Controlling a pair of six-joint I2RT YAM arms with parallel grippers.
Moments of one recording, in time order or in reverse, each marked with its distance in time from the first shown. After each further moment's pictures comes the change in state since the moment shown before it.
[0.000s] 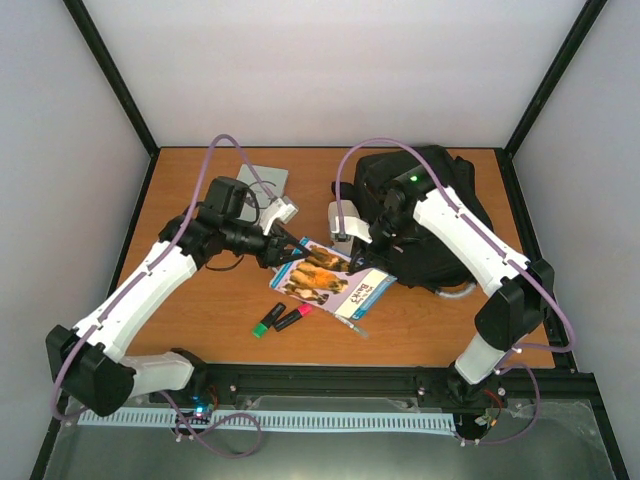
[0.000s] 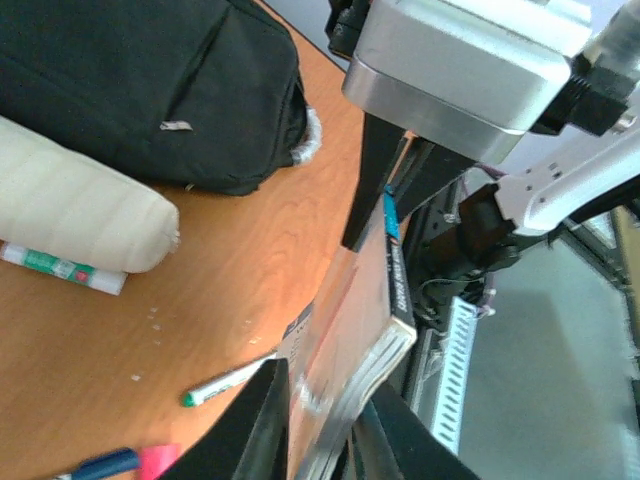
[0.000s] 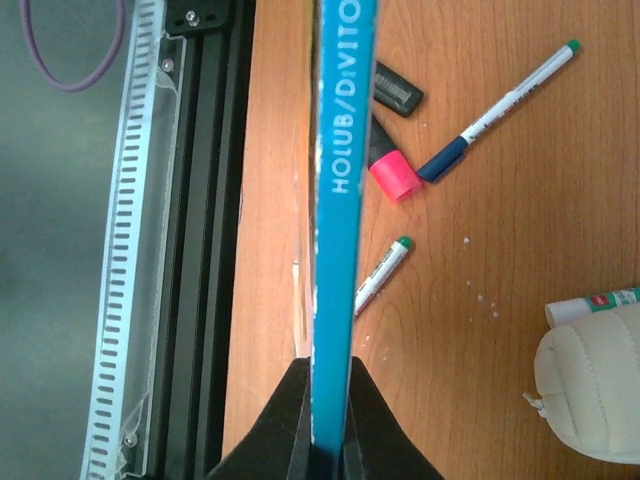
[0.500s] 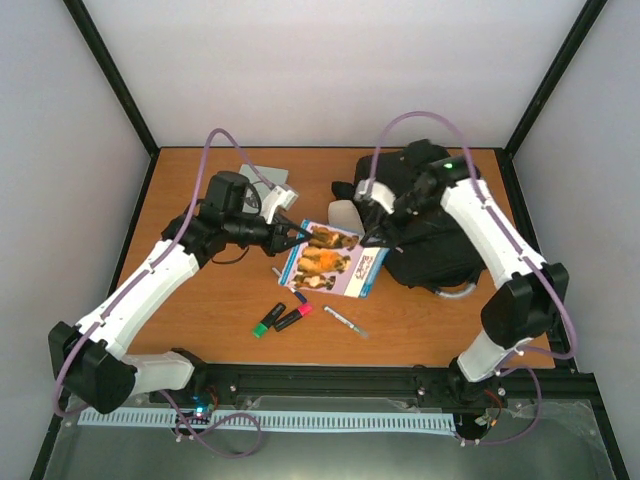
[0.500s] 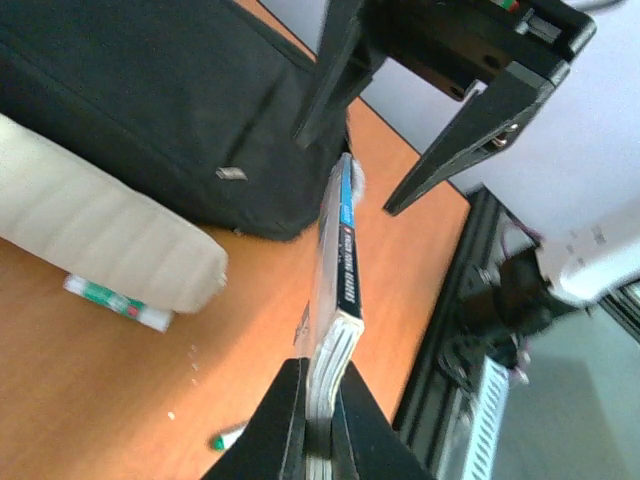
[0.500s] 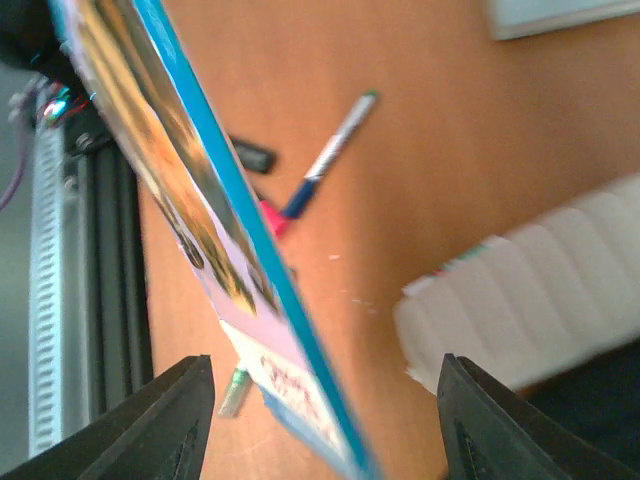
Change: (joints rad) left arm -0.007 0.020 0.004 0.095 -0.050 -0.098; right arm -0.178 -0.005 -0.001 0.117 -0.063 0.093
